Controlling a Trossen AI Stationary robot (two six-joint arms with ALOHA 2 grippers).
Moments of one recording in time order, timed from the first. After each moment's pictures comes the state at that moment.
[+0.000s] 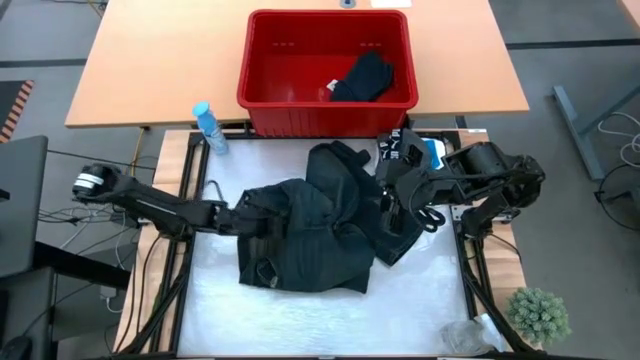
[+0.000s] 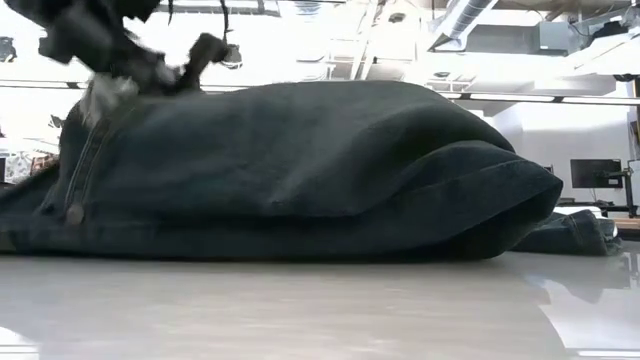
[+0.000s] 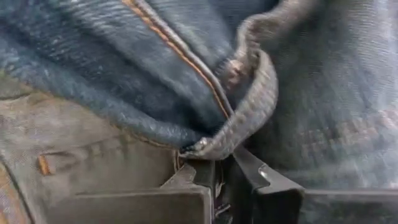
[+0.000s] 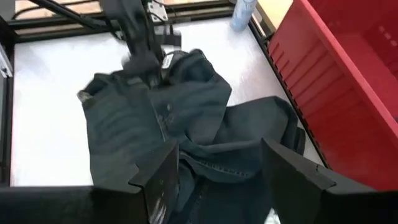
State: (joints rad) left arm -0.16 1.20 0.51 0.09 -0.29 -1.40; right arm 0.32 1.65 2.30 -1.52 0.52 0.40
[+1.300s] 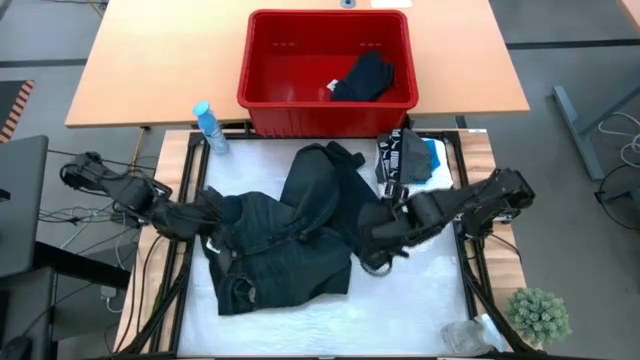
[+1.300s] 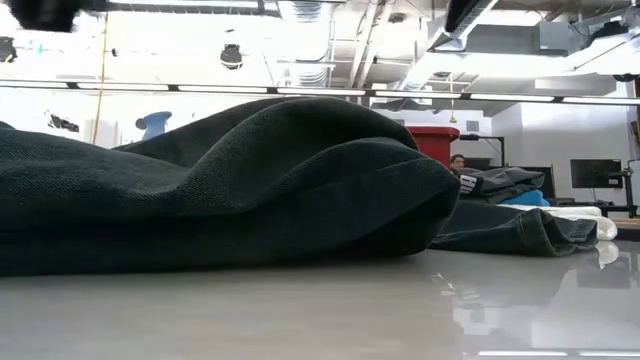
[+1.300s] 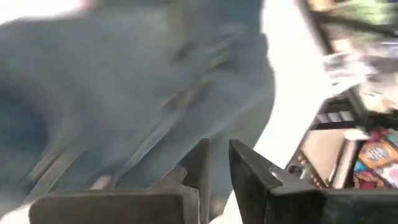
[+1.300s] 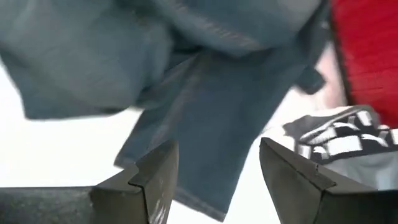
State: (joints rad) left arm -0.45 0.87 1.03 -0.96 -0.32 -1.29; right arm 0.37 1.65 1.78 -1.48 0.45 0.56
